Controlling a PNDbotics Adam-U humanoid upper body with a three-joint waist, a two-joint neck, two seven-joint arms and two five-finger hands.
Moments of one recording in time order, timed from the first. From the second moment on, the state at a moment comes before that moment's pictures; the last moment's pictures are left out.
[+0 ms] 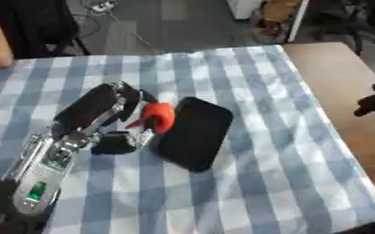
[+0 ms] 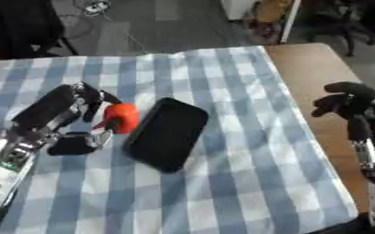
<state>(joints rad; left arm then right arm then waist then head) -0.54 0.34 -0.26 -1.55 -0.71 -0.34 -0.17 -0.07 -0.25 -0.28 -1.93 -0.31 -0.48 0.64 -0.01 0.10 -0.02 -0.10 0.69</state>
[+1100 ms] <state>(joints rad) -0.75 0.23 -0.32 -1.20 -0.84 -0.45 -0.15 -0.08 -0.25 -0.28 -1.93 -0.33 -0.48 0.64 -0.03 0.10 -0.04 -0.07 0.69</state>
